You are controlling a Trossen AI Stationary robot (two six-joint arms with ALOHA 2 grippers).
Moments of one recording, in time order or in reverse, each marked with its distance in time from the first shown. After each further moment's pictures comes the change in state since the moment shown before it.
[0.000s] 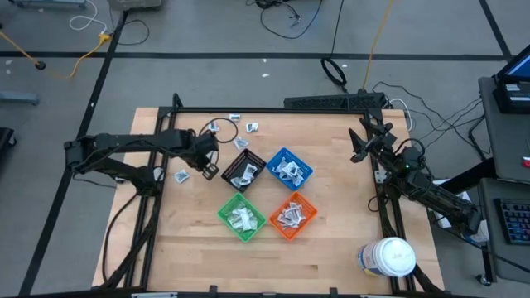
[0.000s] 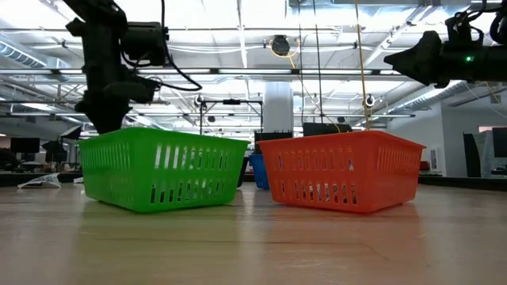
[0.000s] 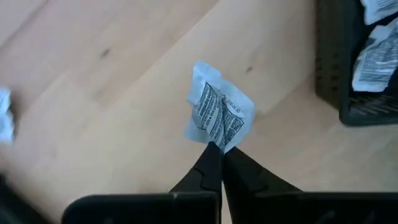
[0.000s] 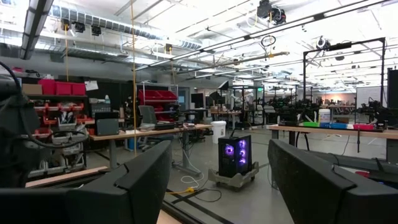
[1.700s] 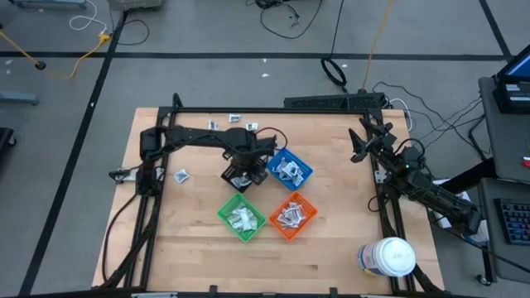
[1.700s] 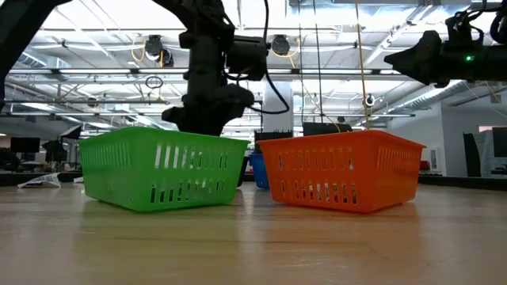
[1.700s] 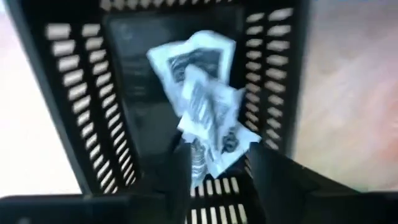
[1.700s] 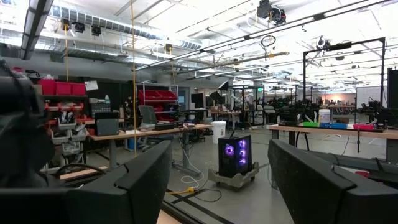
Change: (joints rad) left arm -0.132 0.723 0.731 -0.191 0.181 -0.159; right arm 0.000 0.000 0.000 0.000 0.000 0.000
